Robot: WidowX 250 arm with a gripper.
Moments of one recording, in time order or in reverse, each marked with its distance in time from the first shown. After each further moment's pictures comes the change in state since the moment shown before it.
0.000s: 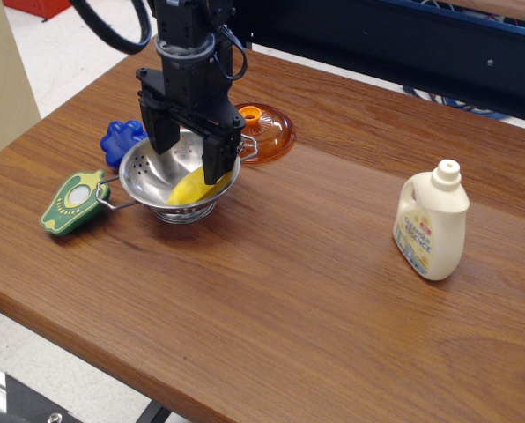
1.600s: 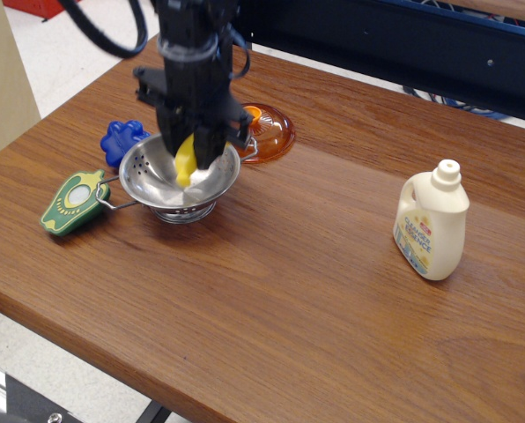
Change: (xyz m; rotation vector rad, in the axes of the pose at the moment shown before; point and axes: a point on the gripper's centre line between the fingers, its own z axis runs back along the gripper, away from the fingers) arm 0.006 -0.003 0.013 0.027 -0.058 0.109
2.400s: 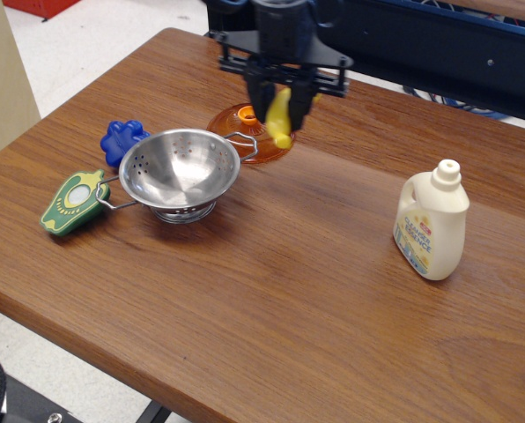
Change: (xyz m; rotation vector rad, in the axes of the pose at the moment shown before) arm 0.052 -0.054 0.013 -0.076 -0.002 0.156
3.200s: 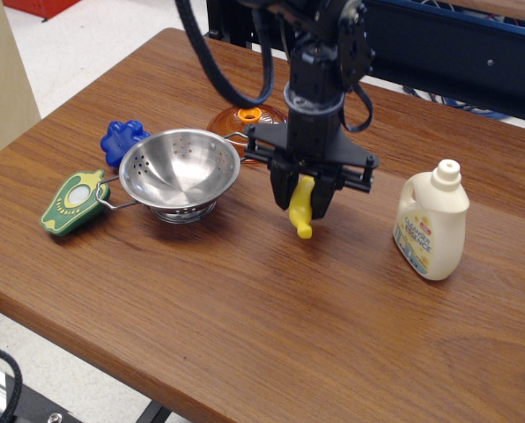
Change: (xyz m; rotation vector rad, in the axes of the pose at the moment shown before) arm -0.049 -0.033 -0.043 0.021 0.030 -0.008
